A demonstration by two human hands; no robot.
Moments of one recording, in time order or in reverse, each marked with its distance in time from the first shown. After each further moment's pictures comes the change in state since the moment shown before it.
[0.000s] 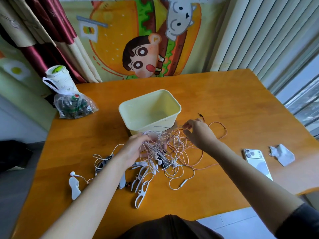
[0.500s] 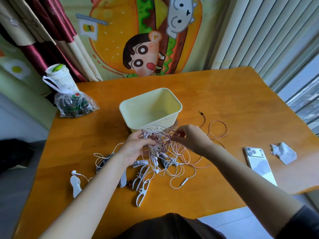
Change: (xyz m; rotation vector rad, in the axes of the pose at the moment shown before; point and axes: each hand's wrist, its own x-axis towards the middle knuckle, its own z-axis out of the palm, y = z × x) left_hand -0.001 0.000 -0.001 0.016 0.001 0.039; right_hand -0.012 -0.020 0.006 0.042 -0.161 -0.095
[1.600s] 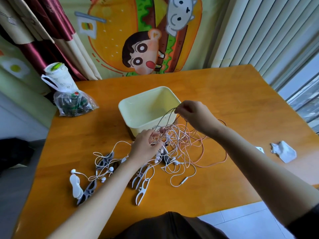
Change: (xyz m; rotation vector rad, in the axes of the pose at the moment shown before) left_hand 0.005 -0.024 0.016 0.843 0.126 0.414; right_hand 0.005 -0.017 -0.052 0.296 0.181 -0.122
